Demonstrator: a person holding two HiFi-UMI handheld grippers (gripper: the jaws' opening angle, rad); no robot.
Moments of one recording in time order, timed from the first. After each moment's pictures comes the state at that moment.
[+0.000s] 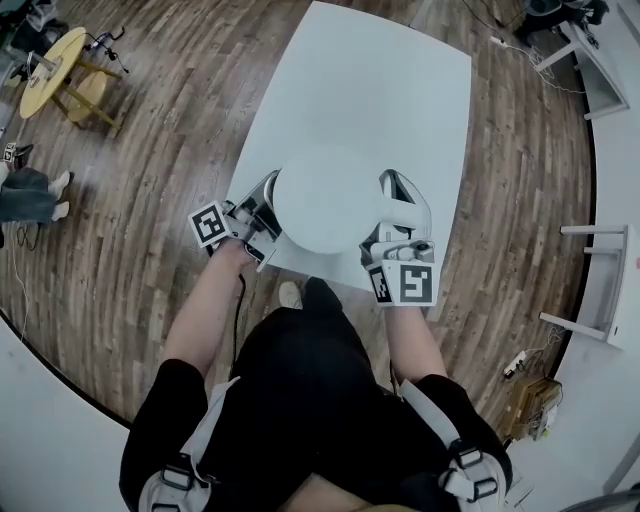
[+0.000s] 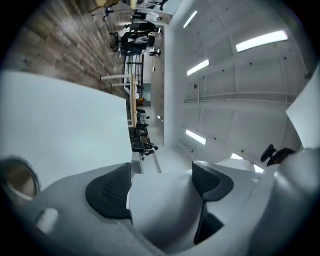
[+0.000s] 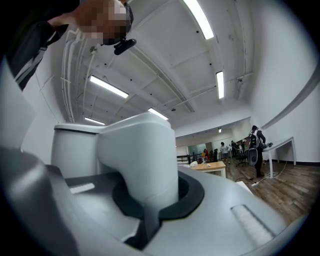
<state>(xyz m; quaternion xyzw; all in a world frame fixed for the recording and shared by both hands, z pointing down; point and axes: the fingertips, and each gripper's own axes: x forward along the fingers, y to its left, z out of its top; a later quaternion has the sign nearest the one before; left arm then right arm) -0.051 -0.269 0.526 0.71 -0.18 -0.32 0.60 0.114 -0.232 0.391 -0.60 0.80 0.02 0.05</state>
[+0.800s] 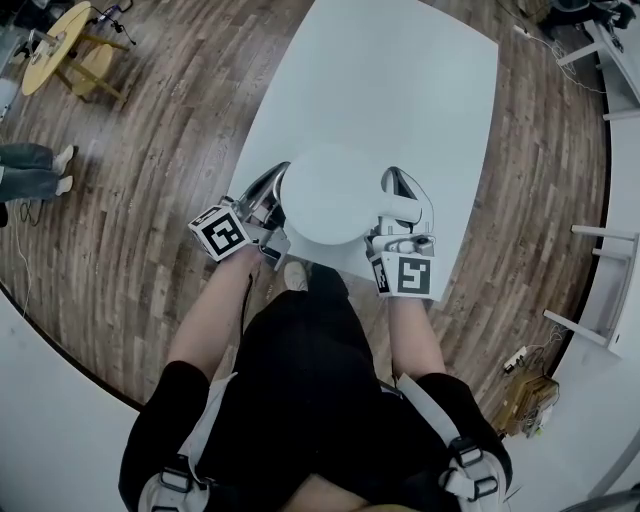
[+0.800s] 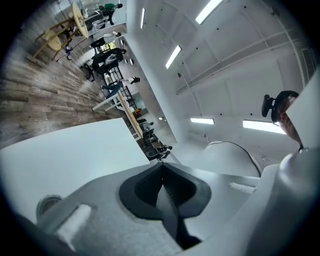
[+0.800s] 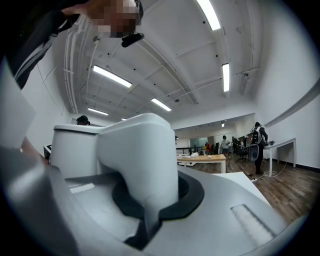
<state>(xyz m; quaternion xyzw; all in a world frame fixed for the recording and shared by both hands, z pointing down) -0.066 -0.255 0.532 0.80 -0.33 -0.21 0.45 0.103 -0.233 0.461 -0.58 0.81 0.01 0.00</state>
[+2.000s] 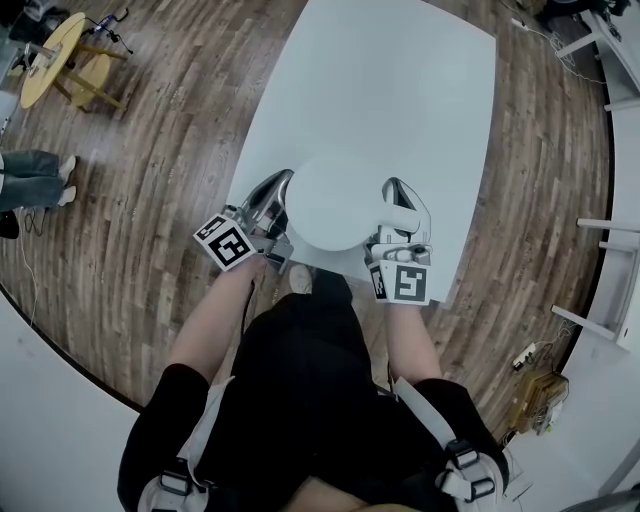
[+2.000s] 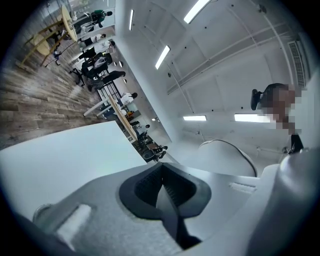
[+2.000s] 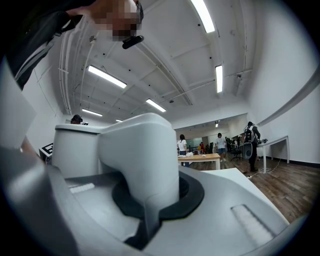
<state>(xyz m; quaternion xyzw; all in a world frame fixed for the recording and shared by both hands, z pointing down) -0.063 -0.255 0.538 0.83 -0.32 -0.21 0.41 0.111 -0.224 0.483 -0.61 0.79 0.00 0.01</state>
